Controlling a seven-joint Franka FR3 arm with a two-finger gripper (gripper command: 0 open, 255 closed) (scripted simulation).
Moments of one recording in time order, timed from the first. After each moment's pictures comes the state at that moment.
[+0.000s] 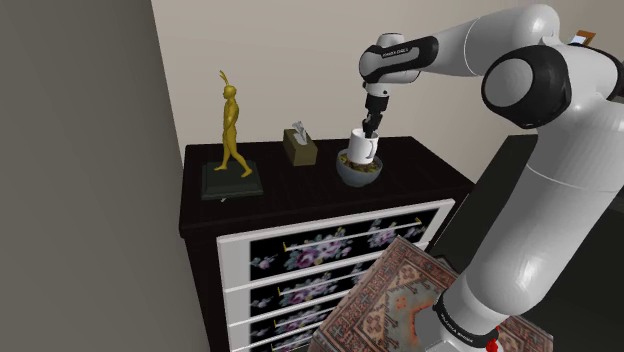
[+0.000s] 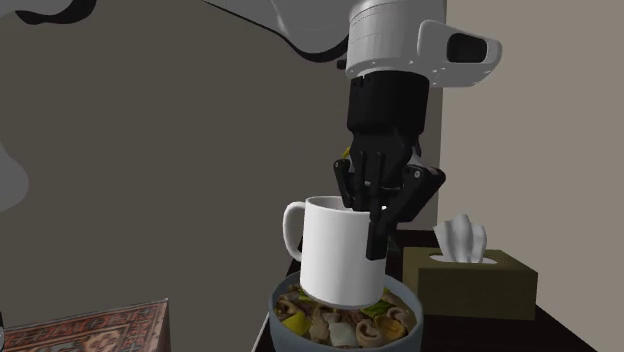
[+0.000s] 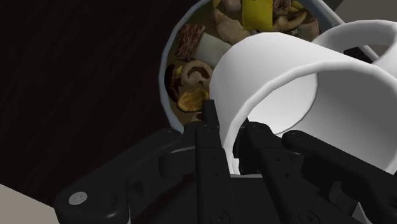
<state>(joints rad) -0.21 0.17 -0.32 -1.79 0.02 1.87 -0.65</state>
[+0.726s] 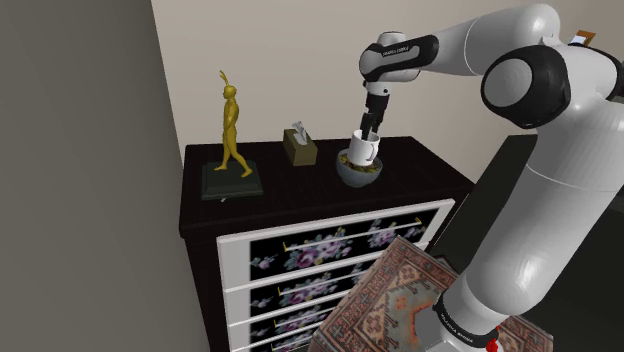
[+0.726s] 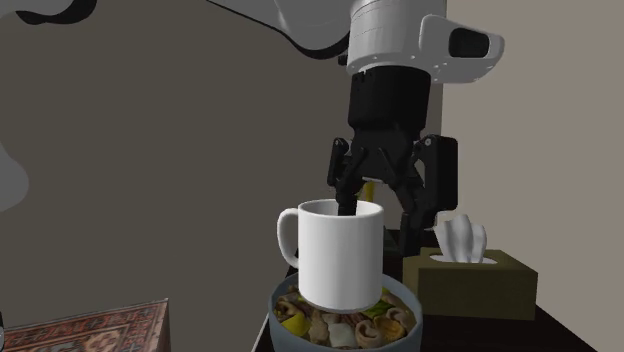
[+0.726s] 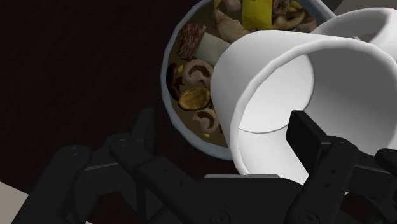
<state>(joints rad) -0.21 0.17 -0.32 -1.78 0.02 1.85 -0.65</state>
